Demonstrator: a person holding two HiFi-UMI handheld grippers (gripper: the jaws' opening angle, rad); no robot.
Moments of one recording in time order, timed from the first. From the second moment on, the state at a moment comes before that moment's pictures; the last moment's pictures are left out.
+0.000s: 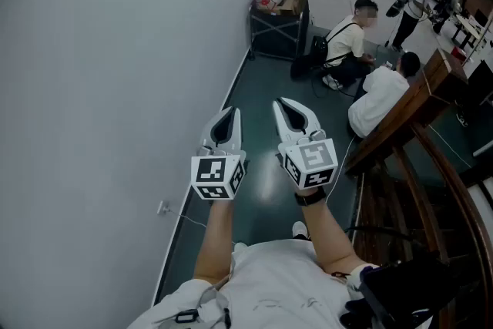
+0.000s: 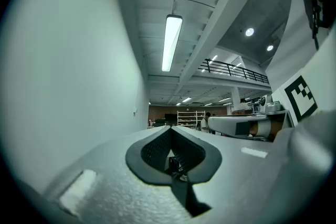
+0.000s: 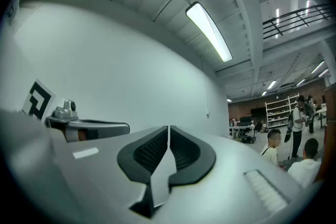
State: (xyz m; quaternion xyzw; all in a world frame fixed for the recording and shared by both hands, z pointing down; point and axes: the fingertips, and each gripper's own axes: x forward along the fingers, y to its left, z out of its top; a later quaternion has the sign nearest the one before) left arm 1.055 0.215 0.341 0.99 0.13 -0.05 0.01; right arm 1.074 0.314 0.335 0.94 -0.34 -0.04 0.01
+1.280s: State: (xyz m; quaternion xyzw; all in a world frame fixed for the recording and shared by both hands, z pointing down) left arm 0.988 0.171 0.348 0.97 0.21 -0.05 0.06; right arm 1.002 0.270 0.341 0.97 -0.25 -0.04 -0.01
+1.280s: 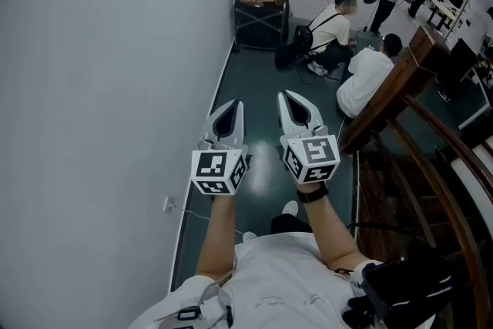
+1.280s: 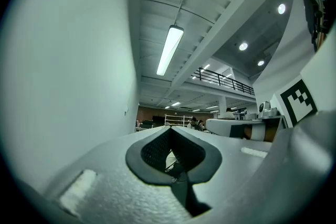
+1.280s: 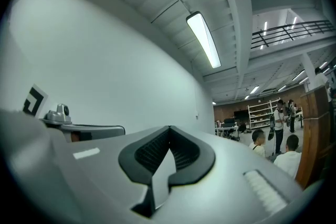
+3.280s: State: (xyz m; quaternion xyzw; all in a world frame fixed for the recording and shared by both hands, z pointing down) left arm 0.397 -0.075 0.365 0.72 -0.70 -0.02 -0.03; right arm 0.474 -0.100 0.332 0.28 -0.95 -0.06 -0.10
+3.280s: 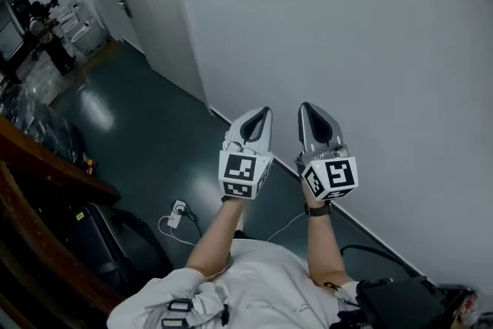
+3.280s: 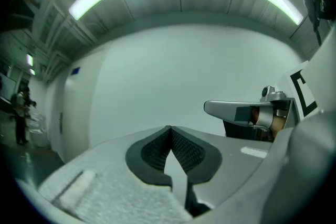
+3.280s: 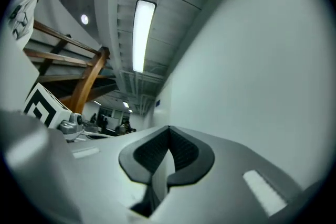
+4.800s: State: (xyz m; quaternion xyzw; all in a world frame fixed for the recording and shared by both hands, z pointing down) left arm -0.124 -0.070 0.386 0.31 -0.95 -0.03 -0.04; right arm -0.113 -0.151 0.379 -0.21 -0.97 0.07 -0.04
